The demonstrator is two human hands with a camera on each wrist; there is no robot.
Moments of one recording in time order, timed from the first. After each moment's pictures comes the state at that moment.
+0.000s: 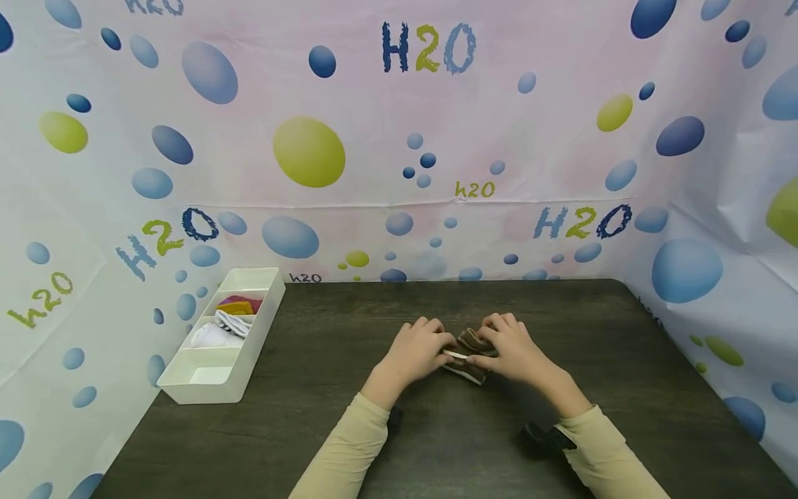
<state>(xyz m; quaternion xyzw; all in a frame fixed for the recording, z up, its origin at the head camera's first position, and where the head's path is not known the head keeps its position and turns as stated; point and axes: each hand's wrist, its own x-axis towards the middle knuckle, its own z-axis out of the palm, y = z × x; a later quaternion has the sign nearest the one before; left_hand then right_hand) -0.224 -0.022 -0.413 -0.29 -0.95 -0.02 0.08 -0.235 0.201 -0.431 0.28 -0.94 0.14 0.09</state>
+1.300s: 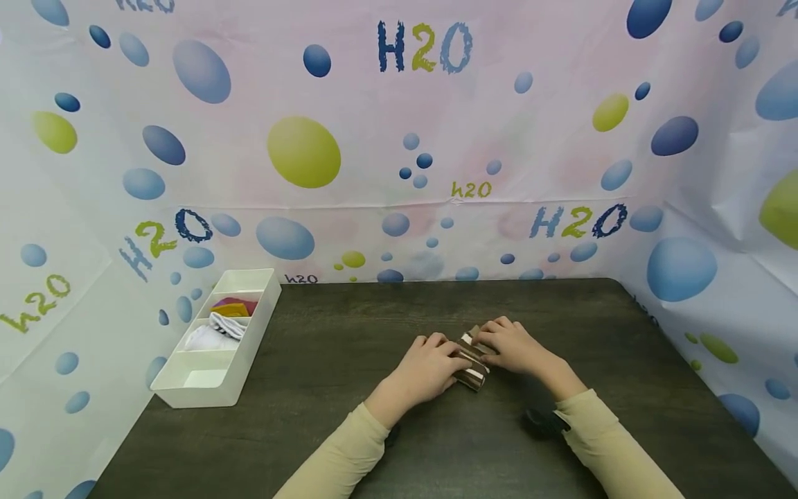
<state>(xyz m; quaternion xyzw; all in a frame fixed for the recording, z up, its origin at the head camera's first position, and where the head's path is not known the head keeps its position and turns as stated) -0.208 -0.009 -0.423 -0.37 -0.92 0.06 0.08 -0.265 0.220 -0.451 0.34 -0.94 0.08 0.03</state>
